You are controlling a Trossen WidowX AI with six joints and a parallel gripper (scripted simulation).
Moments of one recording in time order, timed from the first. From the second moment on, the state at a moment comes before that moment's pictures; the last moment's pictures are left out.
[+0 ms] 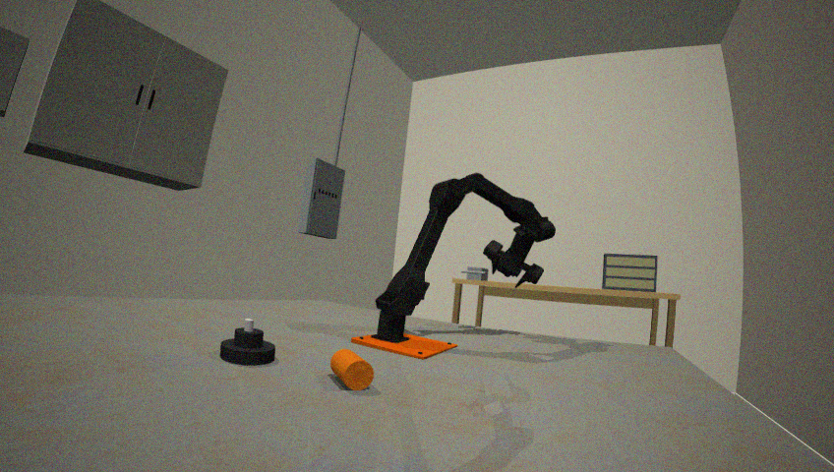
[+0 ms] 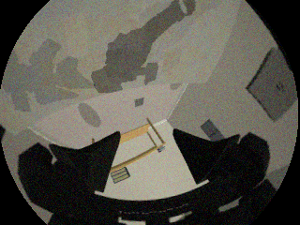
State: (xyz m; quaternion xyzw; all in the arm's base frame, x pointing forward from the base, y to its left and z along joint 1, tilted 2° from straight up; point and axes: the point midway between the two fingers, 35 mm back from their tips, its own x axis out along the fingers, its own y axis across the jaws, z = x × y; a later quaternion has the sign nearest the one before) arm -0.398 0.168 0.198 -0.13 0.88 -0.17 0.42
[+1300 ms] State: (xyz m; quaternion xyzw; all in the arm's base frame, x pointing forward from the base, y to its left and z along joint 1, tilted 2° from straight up) arm 0.069 0.368 0.133 -0.06 0.76 0.24 0.61
